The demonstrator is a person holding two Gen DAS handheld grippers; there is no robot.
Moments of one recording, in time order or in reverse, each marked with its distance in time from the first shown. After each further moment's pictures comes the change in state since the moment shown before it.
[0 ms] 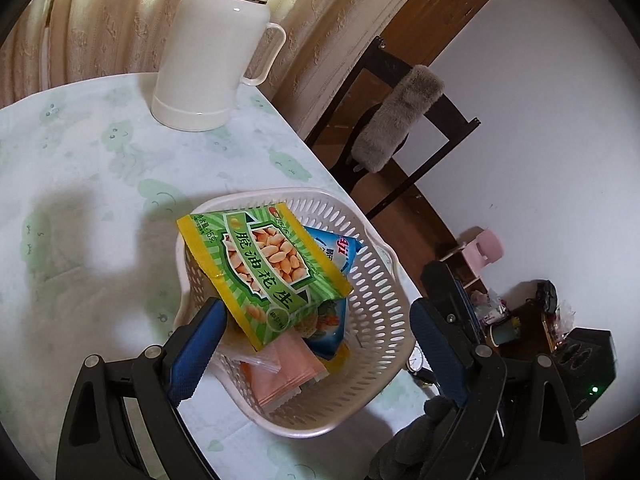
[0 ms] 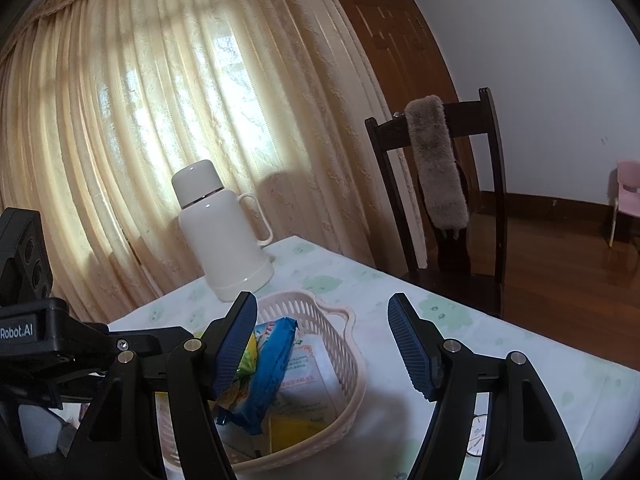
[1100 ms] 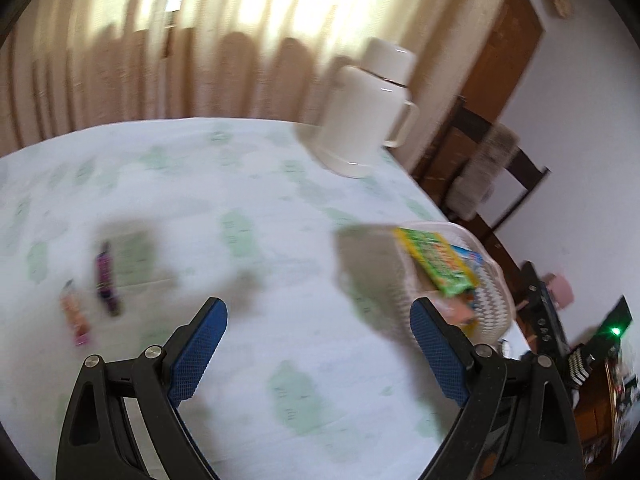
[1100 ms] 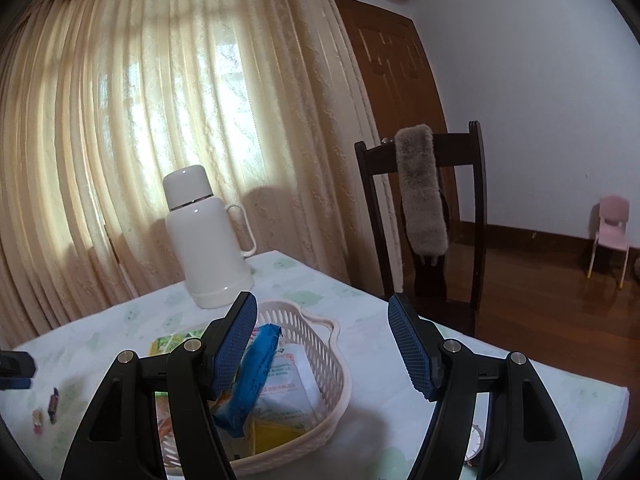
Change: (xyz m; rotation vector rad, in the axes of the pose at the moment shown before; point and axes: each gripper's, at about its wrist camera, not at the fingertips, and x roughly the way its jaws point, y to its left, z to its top) left arm -0.122 0.092 -0.048 -0.076 -0.208 0.336; right arm -0.008 0.019 -0.007 -0.112 -0.083 -0.102
